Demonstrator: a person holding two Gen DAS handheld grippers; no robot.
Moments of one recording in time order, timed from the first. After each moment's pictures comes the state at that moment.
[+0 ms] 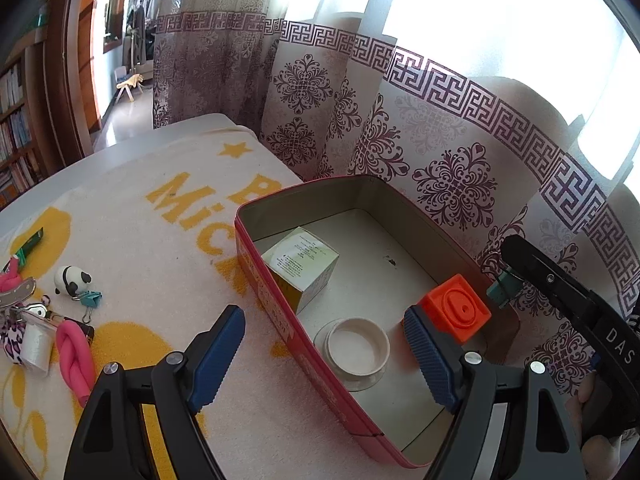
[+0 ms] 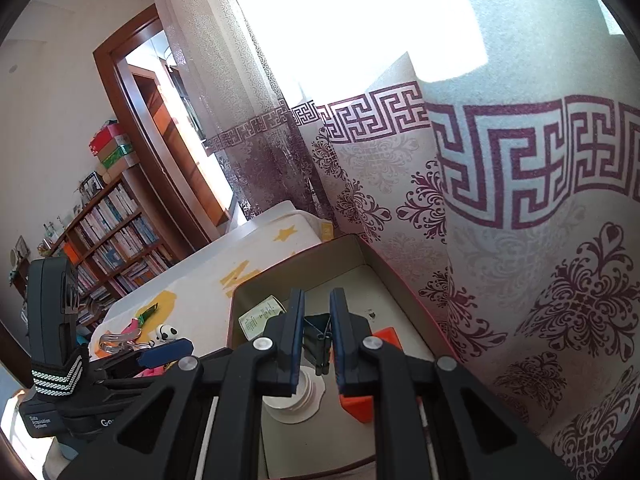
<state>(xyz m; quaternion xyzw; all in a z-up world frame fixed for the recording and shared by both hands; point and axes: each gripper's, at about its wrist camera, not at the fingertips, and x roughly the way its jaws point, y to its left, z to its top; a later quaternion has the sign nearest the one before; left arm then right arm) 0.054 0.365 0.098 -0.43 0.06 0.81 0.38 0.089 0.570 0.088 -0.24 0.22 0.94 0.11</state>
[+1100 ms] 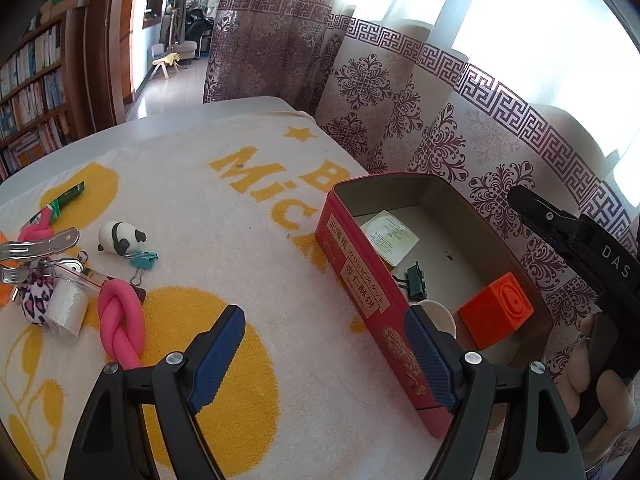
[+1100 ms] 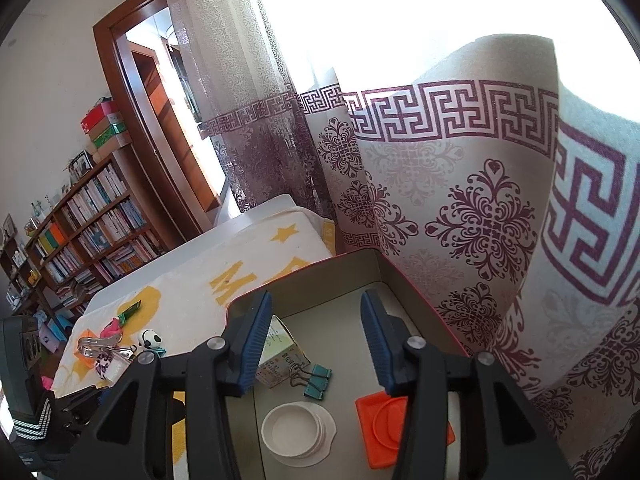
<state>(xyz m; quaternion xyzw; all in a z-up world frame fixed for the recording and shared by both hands) 0.030 0.306 0.081 -0.46 0.02 0.83 0.33 0.038 0.557 0.090 -0.27 0.19 0.94 0.12</state>
